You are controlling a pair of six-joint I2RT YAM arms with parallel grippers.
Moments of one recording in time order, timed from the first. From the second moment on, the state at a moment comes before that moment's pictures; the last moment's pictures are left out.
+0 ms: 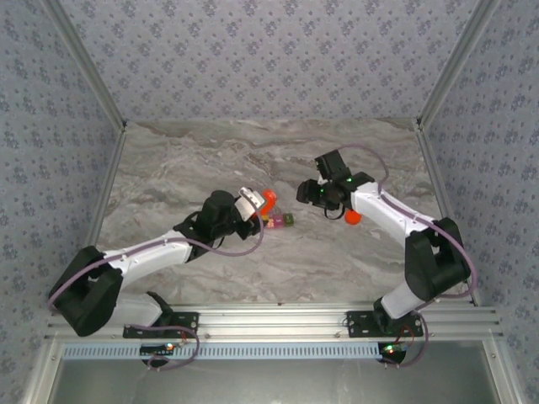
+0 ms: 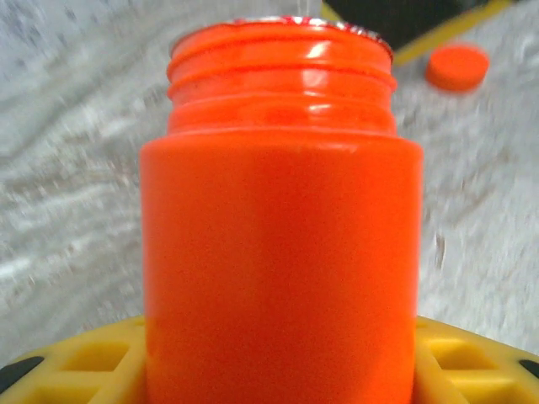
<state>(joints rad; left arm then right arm) -0.75 1.31 0.64 0.21 0.08 0.15 0.45 1.54 1.11 -0.56 -0.10 0.61</state>
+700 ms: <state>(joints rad) -0.74 1.19 0.74 0.64 0.09 0.04 0.13 1.59 1.17 -0.86 0.02 0.43</state>
